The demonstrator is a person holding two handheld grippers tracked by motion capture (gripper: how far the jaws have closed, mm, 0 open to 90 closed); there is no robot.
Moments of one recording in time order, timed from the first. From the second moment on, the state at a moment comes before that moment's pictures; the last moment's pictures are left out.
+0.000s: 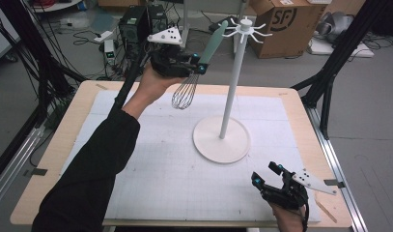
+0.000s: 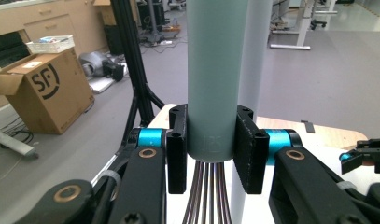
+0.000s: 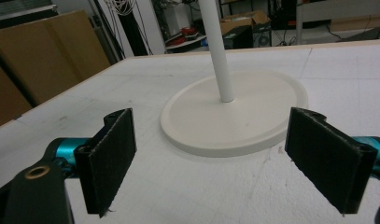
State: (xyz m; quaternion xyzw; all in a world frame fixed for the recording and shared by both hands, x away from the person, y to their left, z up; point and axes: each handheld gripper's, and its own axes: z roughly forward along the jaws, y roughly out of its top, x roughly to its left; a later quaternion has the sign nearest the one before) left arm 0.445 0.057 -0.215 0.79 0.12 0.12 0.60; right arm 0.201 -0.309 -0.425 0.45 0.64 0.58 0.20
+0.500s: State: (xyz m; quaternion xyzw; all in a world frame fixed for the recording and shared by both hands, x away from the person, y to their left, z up) left arm 0.437 0.057 -0.228 0.76 0.14 0.10 0.63; right arm 0.199 -0.306 -0.425 0.45 0.64 0.58 0.20
